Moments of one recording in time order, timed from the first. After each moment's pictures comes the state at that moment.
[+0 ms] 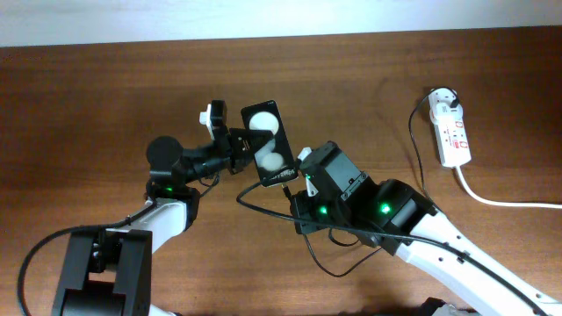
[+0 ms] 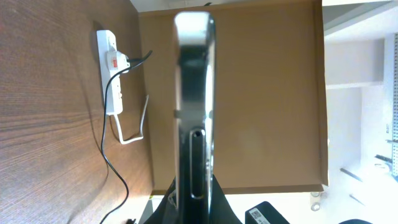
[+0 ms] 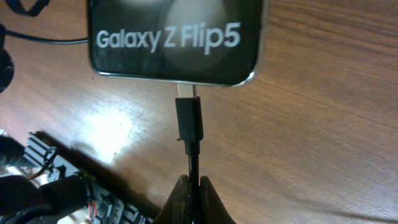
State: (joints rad) left arm -0.14 1.68 0.65 1.13 1.09 -1.54; right arm 0.76 1.31 1.18 -0.89 -0.19 0.55
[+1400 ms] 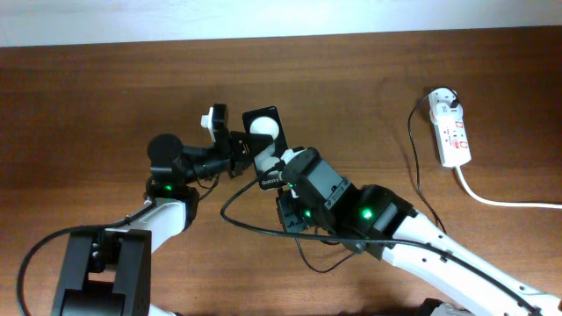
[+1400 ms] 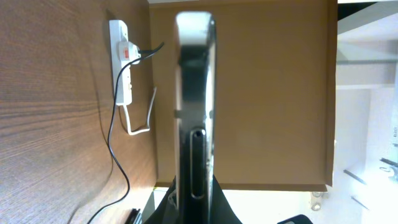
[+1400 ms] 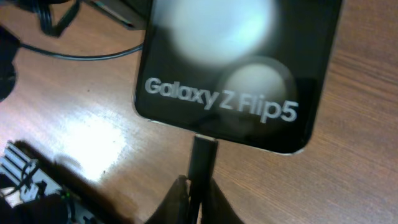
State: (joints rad) left arm -0.14 1.68 0.65 1.05 1.13 -1.51; right arm 0.84 1.35 1.18 -0.78 -0.07 0.52
